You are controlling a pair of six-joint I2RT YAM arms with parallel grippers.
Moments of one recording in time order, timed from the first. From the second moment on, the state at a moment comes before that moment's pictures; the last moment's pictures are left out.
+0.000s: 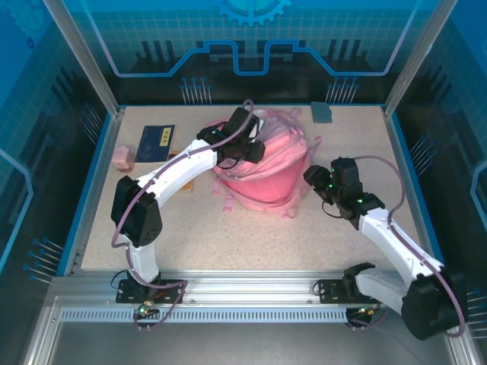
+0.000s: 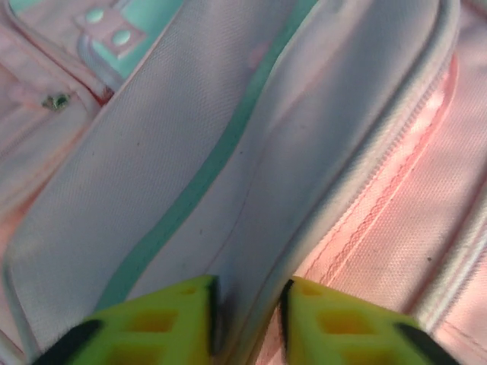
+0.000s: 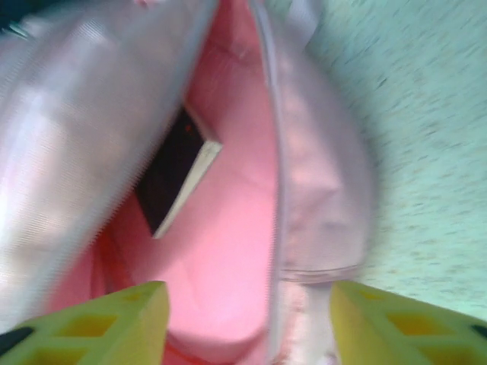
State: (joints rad) left arm -0.60 1.84 1.67 -0.70 0.01 -0.30; right arm 0.28 1.02 0.70 -0.36 -0.01 0.97
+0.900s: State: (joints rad) left arm -0.11 1.73 1.10 -0.46 0.12 -0.58; right arm 0.51 1.32 1.02 -0.43 -0.08 0.69
